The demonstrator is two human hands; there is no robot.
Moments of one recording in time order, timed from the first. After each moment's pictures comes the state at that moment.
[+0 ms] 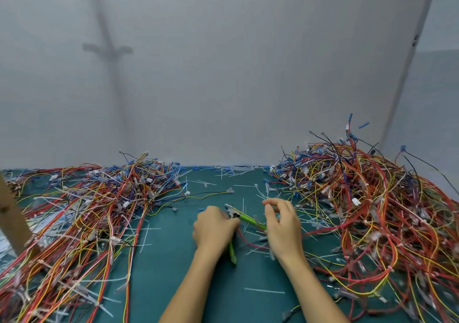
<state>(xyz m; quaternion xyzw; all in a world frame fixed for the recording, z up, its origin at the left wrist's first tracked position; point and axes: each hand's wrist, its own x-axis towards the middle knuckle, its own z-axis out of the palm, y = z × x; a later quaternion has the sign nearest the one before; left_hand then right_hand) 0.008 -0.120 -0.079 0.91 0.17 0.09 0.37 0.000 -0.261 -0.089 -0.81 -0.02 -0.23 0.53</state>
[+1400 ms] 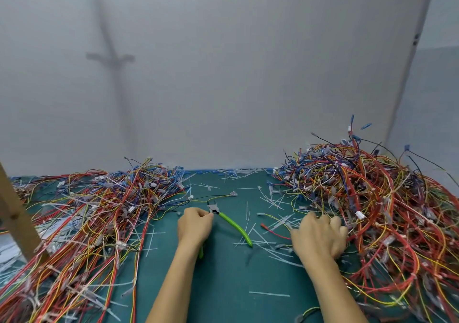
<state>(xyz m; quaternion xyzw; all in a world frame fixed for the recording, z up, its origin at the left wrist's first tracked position) 0.014 -0.072 -0.075 0.87 0.20 0.11 0.44 -0.005 -0.297 -0.072 -0.97 0.21 -0.12 0.06</state>
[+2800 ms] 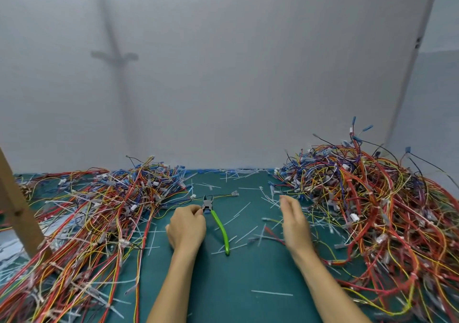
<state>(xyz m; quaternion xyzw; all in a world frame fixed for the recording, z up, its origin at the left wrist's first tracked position) 0.007 -0.061 -0.077 0.88 0.24 0.19 0.37 0.015 -0.272 -0.094 -0.75 0.01 -0.16 0.64</state>
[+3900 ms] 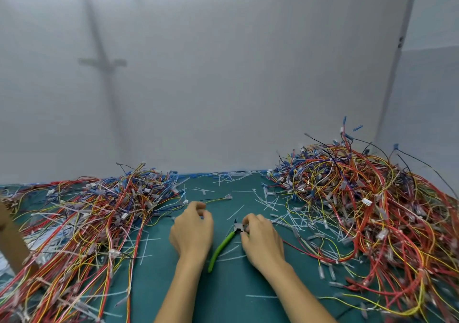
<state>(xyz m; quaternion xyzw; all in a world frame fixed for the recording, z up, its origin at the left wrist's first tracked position) 0.003 -0.089 -0.070 0.87 0.20 0.25 0.37 0.007 -0.232 -0.102 -0.95 -0.06 -0.12 0.26</state>
